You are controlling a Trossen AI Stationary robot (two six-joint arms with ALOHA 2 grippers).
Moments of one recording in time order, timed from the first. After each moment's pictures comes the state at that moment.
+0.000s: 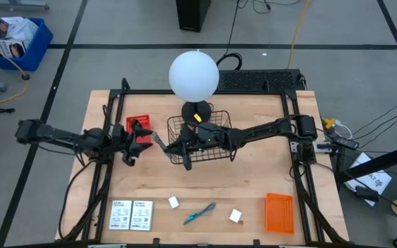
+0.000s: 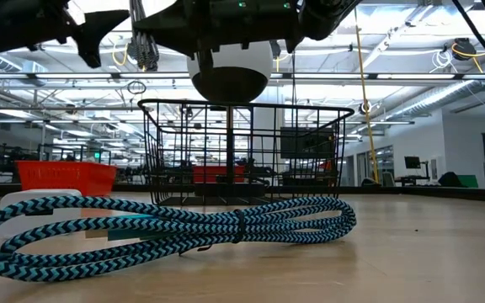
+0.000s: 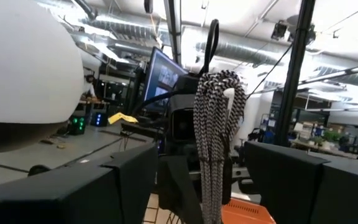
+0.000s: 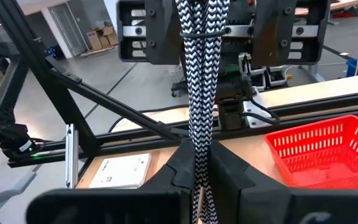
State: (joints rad) left arm -0.13 0.60 0.11 0.84 -0.15 -0.17; right arm 0.00 1.95 1.34 0.49 -0.16 0.25
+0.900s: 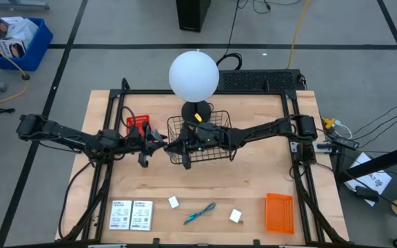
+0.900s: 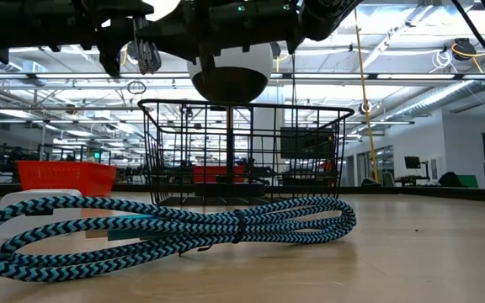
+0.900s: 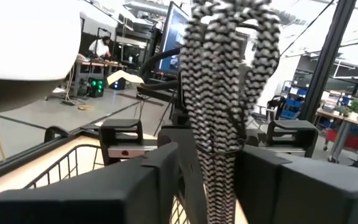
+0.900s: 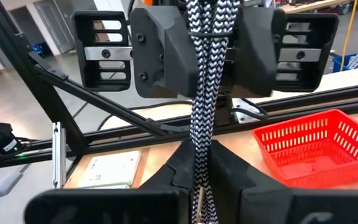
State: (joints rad) left arm -0.13 0.87 0.23 0.82 -0.21 -0.21; right arm 0.00 1.95 1.34 0.47 -0.12 0.24
